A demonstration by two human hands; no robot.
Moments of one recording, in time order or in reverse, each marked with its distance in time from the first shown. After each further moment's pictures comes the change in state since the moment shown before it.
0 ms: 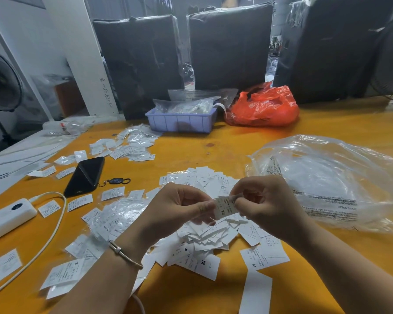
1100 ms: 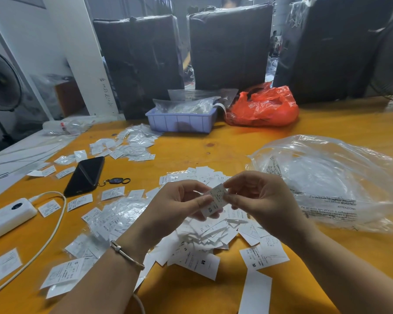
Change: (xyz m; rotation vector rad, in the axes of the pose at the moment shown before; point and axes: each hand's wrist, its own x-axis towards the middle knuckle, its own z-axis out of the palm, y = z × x) left_hand 0.003 -0.002 0.001 -0.085 0.027 -0.030; right_hand 0.000 0.001 0.003 0.263 0.018 0.052
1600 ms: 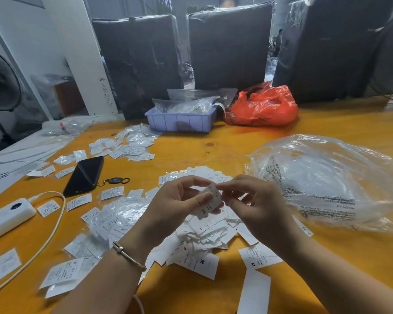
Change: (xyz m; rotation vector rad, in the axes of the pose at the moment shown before) left_hand 0.001 -0.003 0.003 -0.061 0.025 0.039; right_hand -0.005 -0.002 0.012 -0.301 0.075 -0.102
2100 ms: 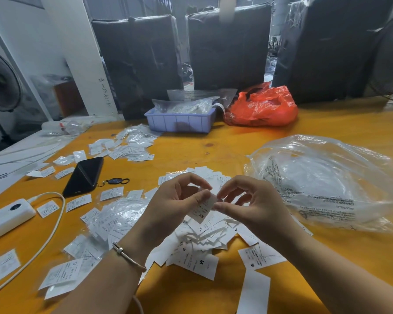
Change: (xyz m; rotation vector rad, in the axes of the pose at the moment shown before) left_hand 0.000 0.000 0.001 0.035 0.075 0.045; right_hand 0.001 0.001 0.000 0.143 -0.081 0.112
